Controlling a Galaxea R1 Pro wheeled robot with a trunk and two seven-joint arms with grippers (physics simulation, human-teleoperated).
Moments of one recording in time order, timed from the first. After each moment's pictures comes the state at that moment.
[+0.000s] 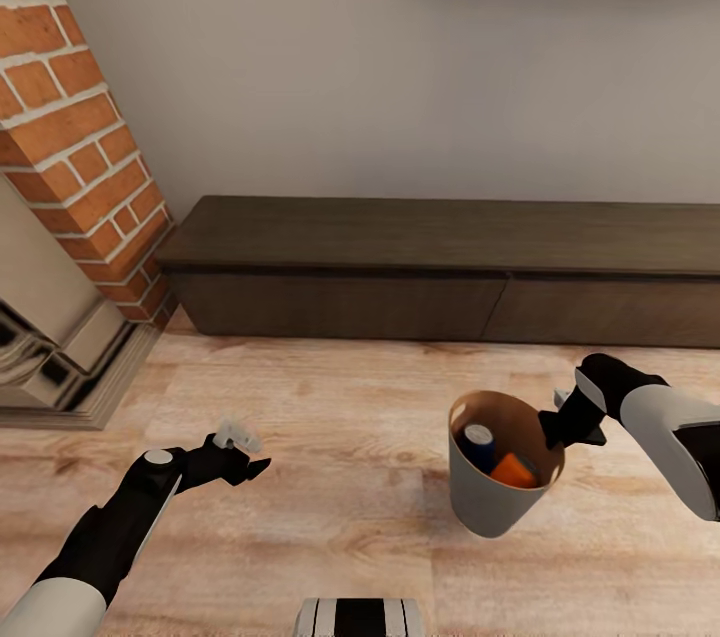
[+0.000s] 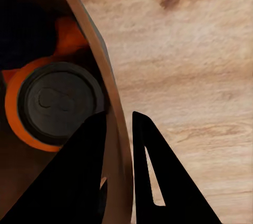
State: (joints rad) left arm -0.52 0.19 -0.06 -0.97 -0.22 0.38 -0.62; right arm -1.24 -0.31 0.24 0.00 -0.07 0.99 0.34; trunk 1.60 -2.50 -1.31
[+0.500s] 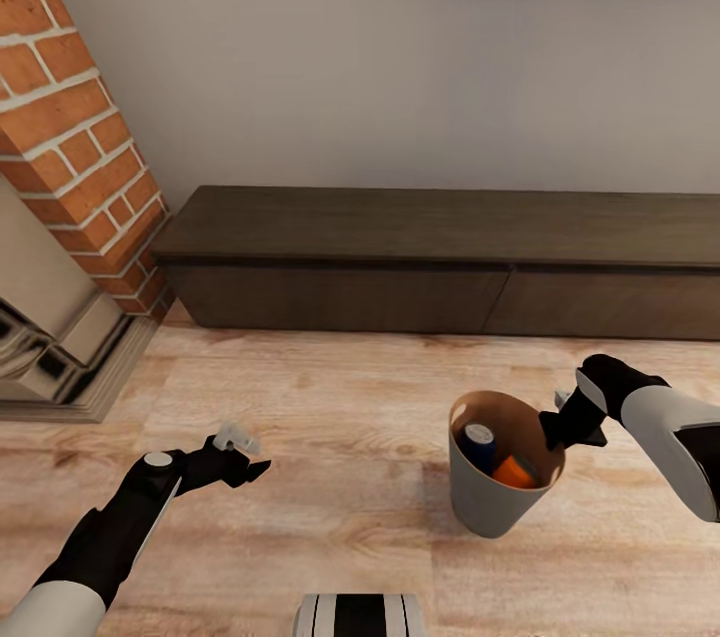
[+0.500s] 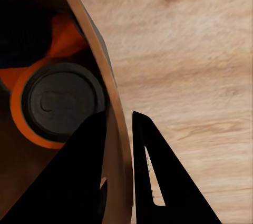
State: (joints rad) left arm -0.51 0.19 -0.06 -0.97 -0.21 0.37 -0.62; right arm -1.24 -0.31 0.24 0.00 -0.07 0.99 0.34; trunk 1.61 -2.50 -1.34
